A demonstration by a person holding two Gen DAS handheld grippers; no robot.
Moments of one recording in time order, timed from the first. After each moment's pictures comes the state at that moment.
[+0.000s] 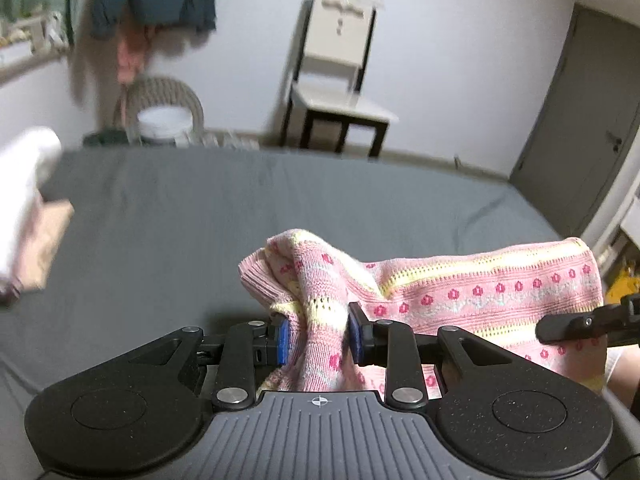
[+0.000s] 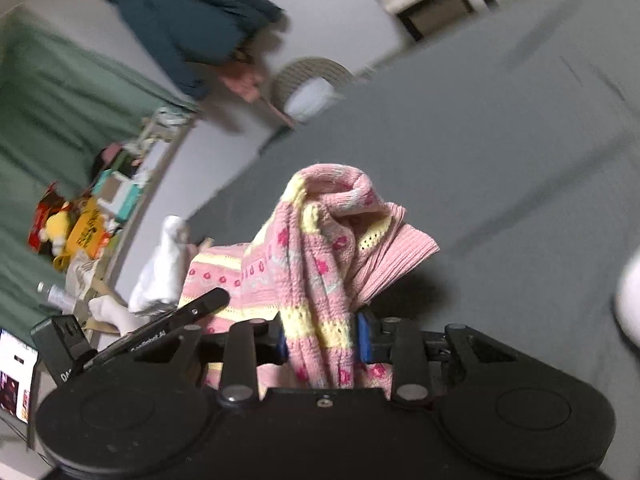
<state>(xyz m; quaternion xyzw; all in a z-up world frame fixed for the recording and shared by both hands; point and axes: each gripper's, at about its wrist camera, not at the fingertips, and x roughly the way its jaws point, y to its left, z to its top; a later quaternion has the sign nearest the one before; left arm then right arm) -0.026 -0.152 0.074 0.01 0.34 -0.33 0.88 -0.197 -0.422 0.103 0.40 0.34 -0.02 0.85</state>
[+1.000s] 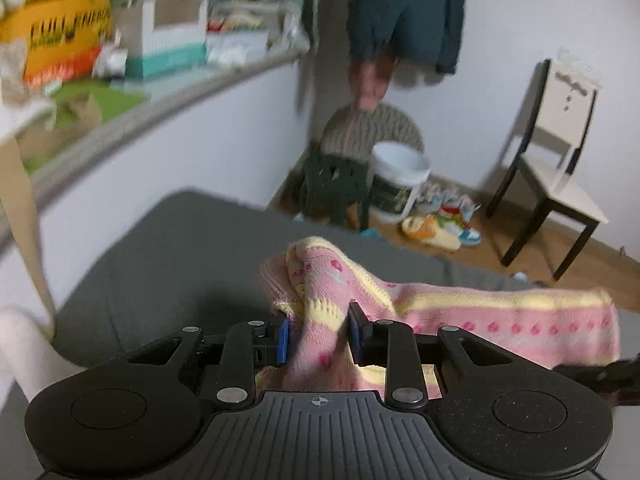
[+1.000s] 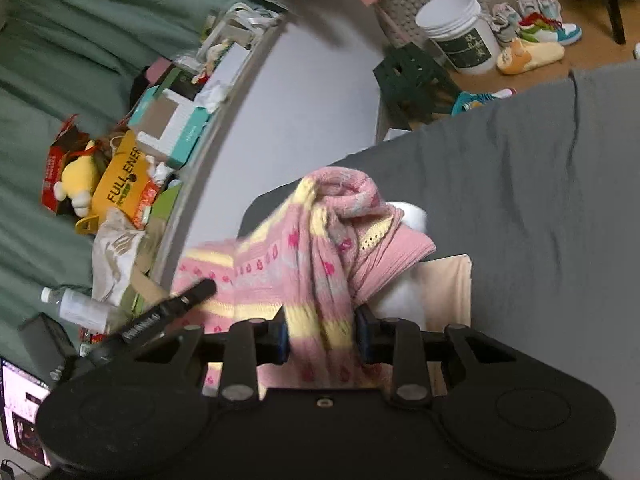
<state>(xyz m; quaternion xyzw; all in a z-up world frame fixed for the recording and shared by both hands) 0.275 0.131 0.121 -0.03 0.37 -0.09 0.92 0.159 -0.184 0.065 0.40 0.41 0.10 0.81</state>
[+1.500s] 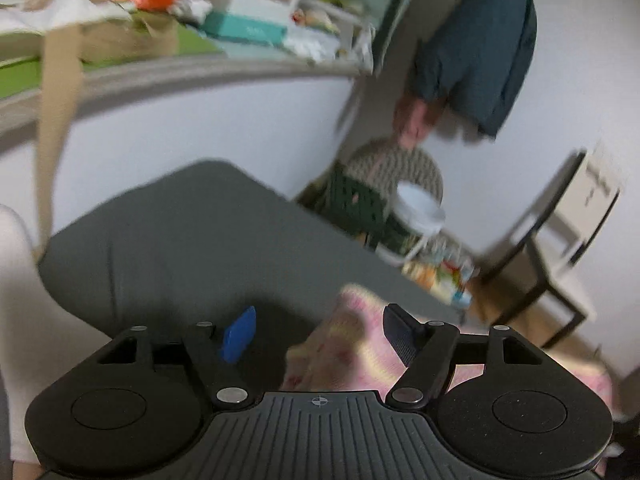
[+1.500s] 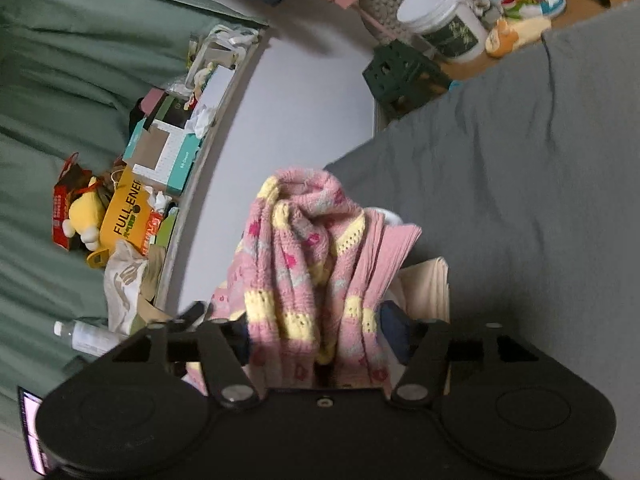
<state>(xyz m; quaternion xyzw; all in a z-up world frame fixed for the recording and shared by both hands) 0.267 0.169 0.081 -0.19 0.33 -0.06 0.92 0.169 -0.206 0.030 0.46 0.38 0.11 0.80</state>
